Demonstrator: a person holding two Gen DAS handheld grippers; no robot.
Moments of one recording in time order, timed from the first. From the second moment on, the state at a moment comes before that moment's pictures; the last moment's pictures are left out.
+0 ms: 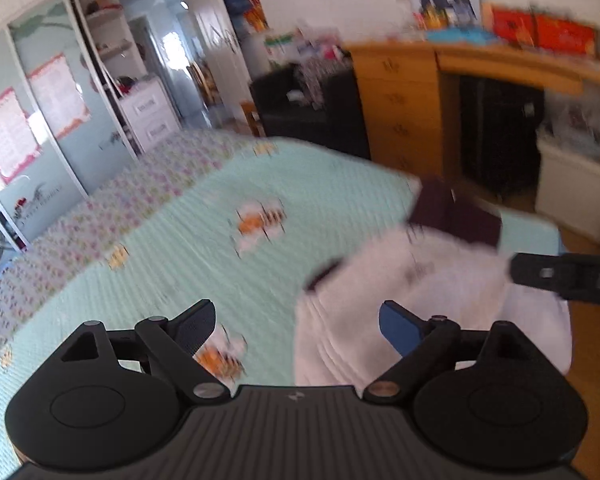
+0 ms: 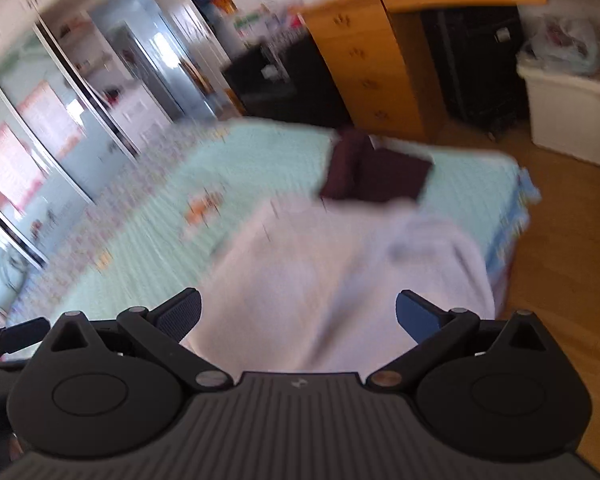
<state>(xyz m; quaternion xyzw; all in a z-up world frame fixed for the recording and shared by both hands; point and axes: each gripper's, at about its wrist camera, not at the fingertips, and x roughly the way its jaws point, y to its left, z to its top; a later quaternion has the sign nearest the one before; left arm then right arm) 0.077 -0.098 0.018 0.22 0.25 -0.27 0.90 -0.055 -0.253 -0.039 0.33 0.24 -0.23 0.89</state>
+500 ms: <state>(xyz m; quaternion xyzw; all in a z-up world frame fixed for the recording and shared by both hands) 0.097 -0.118 -0.123 0.20 0.39 -0.28 0.85 -0.026 -0.265 -0.117 0.29 0.33 -0.24 0.87</state>
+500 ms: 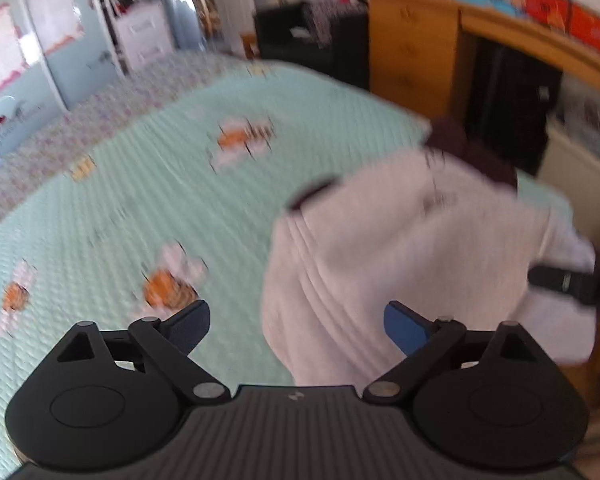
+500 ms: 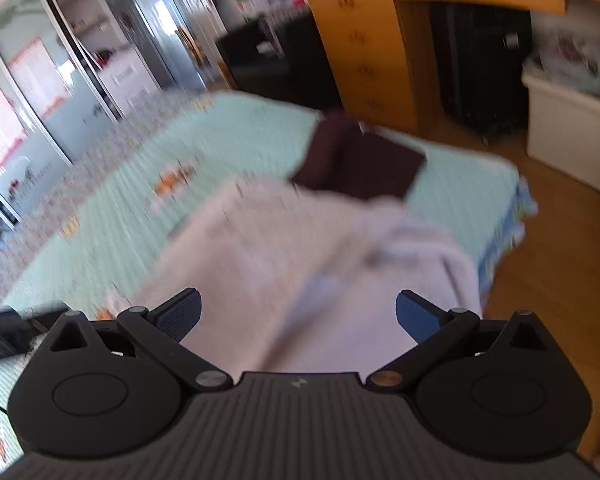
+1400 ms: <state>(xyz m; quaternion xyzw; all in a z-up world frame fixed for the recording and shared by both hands) 0.158 -0.159 -0.171 0.22 0.40 -0.27 0.85 0.008 -0.317 -0.150 0.38 0.32 -0.19 0.85</state>
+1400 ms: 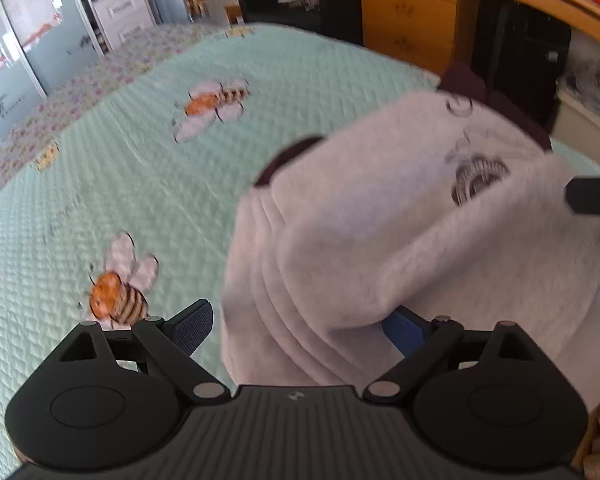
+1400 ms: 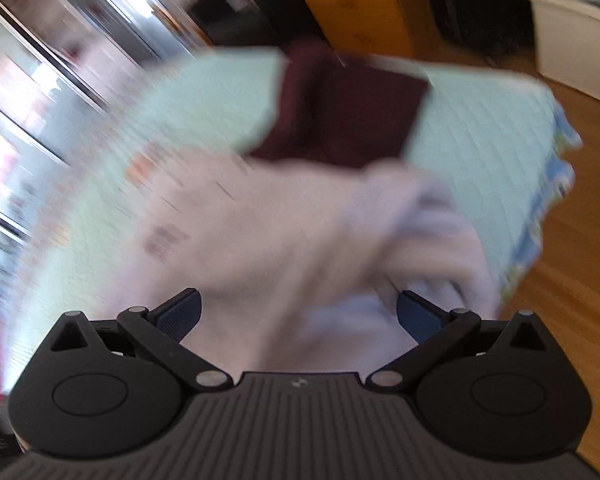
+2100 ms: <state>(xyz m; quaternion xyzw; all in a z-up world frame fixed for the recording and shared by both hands) 0.173 -0.195 -0.206 0.24 0.41 -0.30 0.83 0.015 -0.321 -0.177 0.31 0.31 -0.14 0.89</state>
